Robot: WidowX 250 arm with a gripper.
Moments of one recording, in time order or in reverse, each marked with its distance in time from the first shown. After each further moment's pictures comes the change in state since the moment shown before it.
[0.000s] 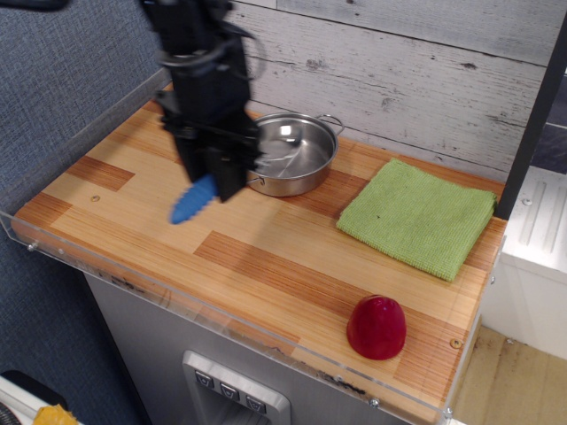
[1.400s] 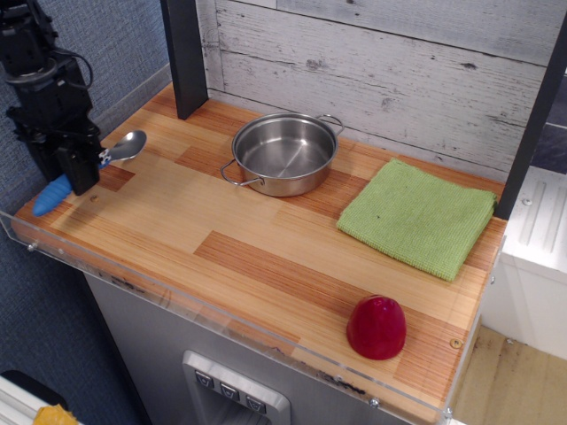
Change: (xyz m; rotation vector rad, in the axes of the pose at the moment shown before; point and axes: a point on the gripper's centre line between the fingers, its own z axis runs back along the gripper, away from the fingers) arm -0.038 0.147 -0.038 0.041 0.077 0.194
